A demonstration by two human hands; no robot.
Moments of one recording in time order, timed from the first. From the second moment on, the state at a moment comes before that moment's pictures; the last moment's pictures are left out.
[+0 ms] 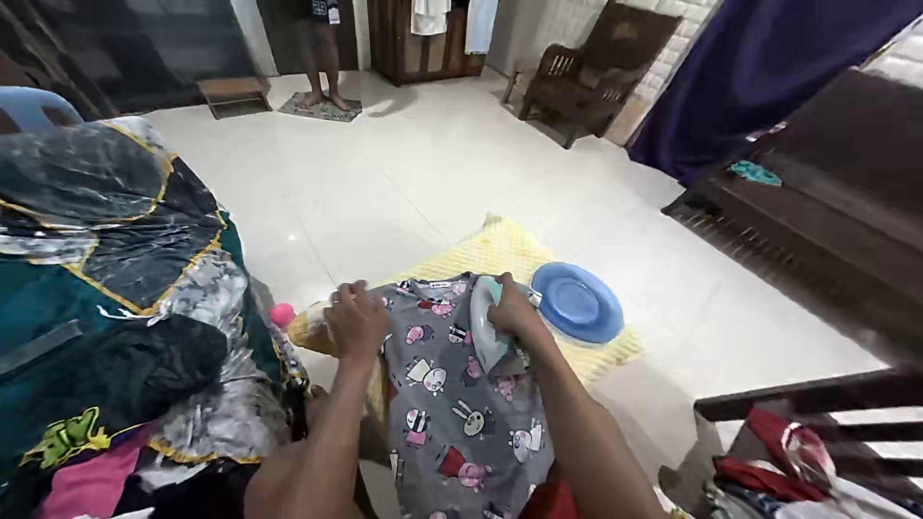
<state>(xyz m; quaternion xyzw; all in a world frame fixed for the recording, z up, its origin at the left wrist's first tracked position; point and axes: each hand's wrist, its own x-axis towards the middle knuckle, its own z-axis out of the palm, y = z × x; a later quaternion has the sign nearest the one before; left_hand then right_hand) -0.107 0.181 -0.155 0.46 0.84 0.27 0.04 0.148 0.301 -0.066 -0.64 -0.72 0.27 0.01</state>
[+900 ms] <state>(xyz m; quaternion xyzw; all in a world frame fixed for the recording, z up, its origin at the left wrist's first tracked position) -0.086 0.200 -0.201 0.57 0.81 0.11 0.11 0.148 0.233 -0.069 -0.65 -0.71 0.28 0.00</state>
